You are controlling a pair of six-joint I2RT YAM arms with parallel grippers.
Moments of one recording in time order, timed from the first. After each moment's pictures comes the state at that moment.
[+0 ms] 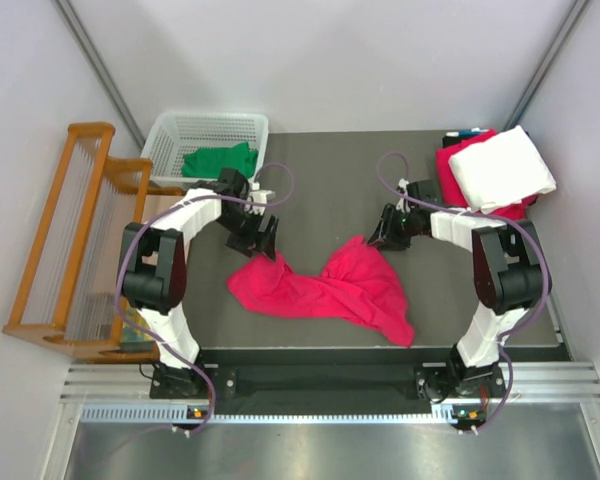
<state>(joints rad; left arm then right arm) -0.23 1.81 1.32 -0.85 0.48 0.14 0.22 1.78 1.02 -0.25 -0.40 0.49</state>
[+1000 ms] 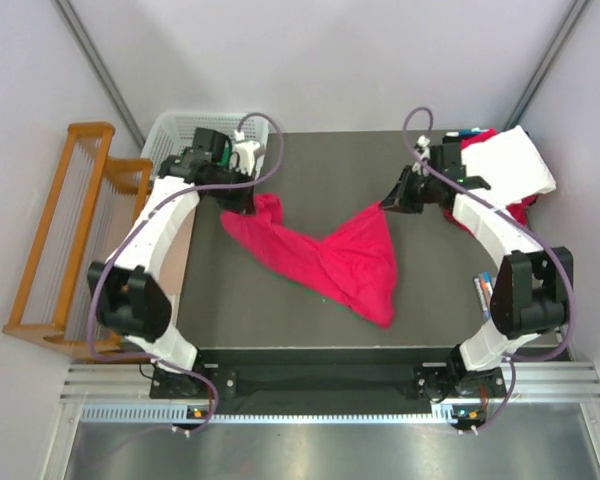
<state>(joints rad) -0.23 1.65 1.55 -0.94 0.40 0.15 0.18 1.61 1.23 -0.45 -0.46 0.51</state>
